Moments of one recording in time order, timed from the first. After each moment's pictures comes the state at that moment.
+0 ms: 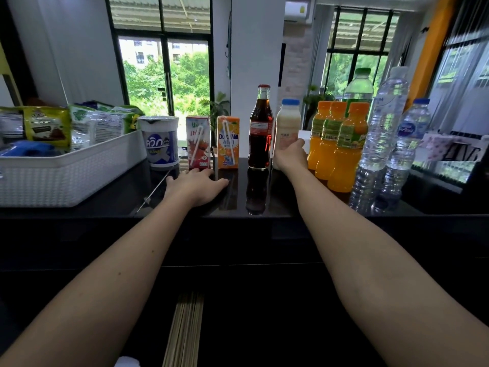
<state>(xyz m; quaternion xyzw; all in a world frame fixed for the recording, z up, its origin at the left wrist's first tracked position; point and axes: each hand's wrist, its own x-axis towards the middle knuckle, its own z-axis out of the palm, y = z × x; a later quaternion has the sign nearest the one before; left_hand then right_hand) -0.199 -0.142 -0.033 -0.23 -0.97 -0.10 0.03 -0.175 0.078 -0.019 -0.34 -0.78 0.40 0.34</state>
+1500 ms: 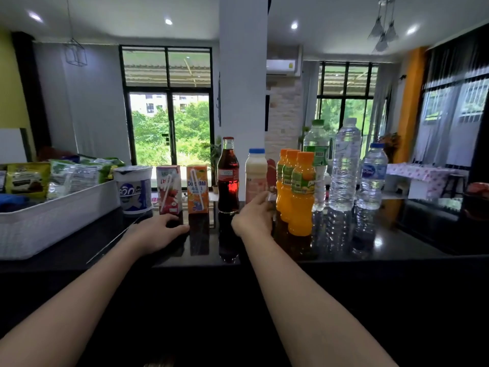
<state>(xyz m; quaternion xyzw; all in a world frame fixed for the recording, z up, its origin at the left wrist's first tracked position) -0.201 -0.145 -0.028 -0.21 -0.96 -0.17 0.01 -0.123 0.045 -0.027 -0.33 -0.86 0.32 0.24</state>
